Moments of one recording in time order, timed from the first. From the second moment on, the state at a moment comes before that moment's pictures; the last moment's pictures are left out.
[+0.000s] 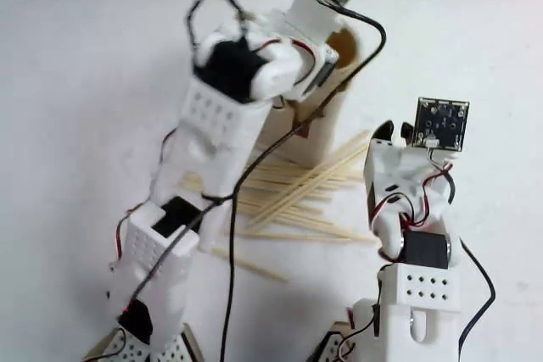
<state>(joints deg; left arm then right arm) 28.4 31.1 -77.7 94.9 -9.4 3.6 -62.3 64.8 32.9 1.7</state>
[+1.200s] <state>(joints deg) -11.0 -35.2 -17.1 90.4 -3.6 0.8 -28.8 47.7 32.5 -2.5</state>
